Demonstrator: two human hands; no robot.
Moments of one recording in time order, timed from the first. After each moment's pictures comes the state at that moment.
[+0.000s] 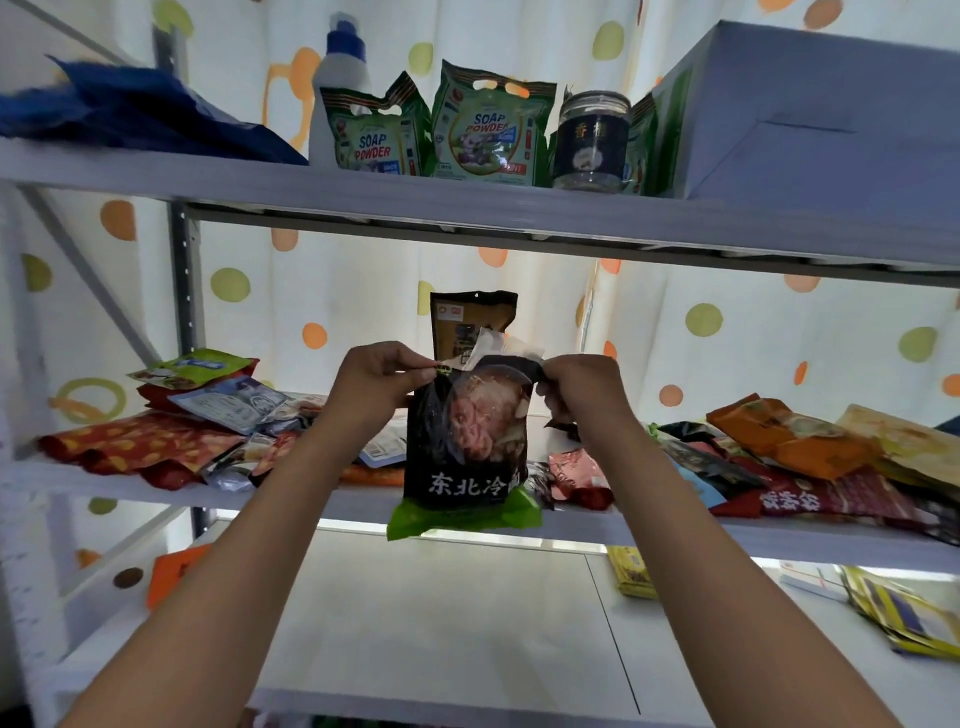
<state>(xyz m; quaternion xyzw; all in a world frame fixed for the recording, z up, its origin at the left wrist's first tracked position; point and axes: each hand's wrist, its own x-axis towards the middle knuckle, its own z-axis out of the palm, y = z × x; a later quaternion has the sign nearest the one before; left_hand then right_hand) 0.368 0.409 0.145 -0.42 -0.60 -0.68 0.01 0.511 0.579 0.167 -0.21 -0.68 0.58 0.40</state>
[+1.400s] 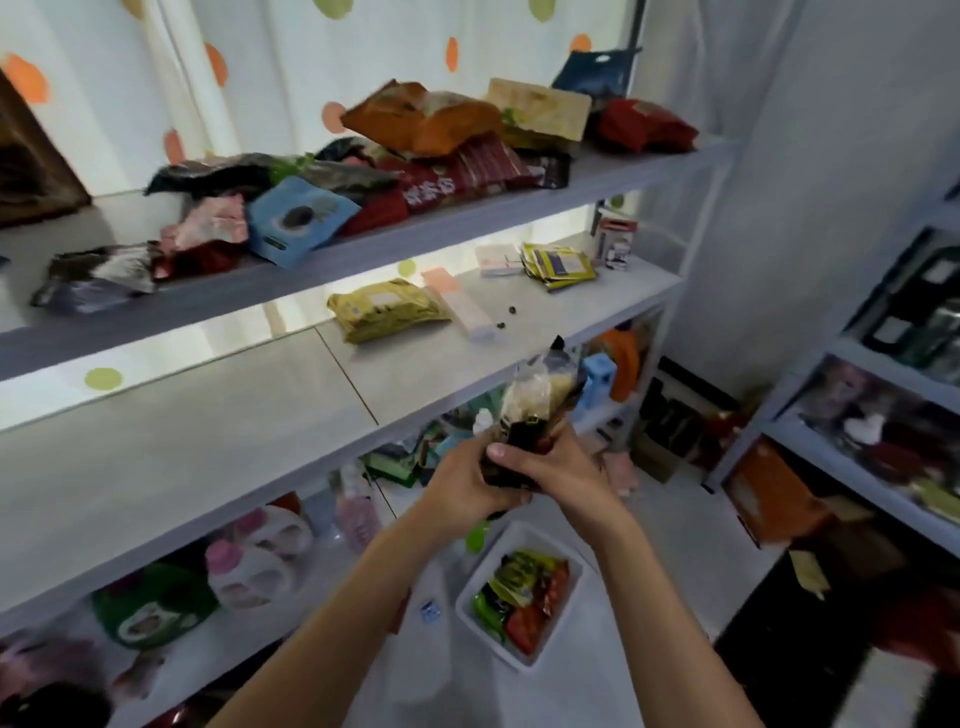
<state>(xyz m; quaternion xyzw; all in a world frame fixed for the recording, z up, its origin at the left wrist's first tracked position) 0.720 0.579 -0.158 -0.62 -0.59 -0.36 -0.38 0.865 0.605 -0.135 -0.43 -0.54 0.62 0.39</state>
